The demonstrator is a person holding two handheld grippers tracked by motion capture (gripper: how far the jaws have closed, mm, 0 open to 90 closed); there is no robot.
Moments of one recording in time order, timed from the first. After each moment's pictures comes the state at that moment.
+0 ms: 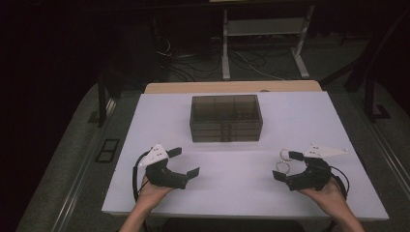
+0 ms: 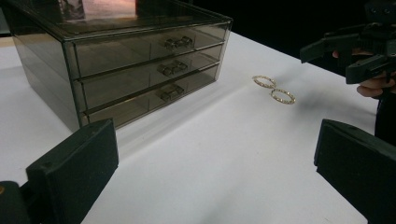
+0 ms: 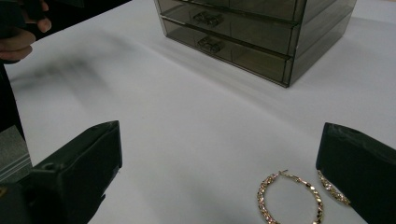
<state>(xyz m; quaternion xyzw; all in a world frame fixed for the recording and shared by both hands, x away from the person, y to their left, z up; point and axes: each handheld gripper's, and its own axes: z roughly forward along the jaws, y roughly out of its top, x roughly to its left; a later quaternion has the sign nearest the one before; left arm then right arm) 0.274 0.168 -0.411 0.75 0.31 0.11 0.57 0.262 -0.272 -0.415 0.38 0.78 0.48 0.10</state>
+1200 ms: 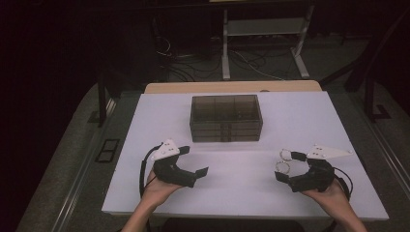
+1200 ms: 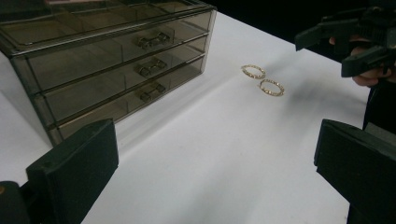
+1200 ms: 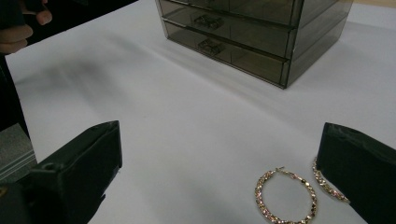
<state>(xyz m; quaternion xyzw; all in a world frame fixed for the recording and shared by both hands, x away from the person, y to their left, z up) 0.279 0.141 -0.390 0.79 0.31 0.09 0.53 0.257 -0.276 -0.411 0.38 0.78 0.49 0.11</state>
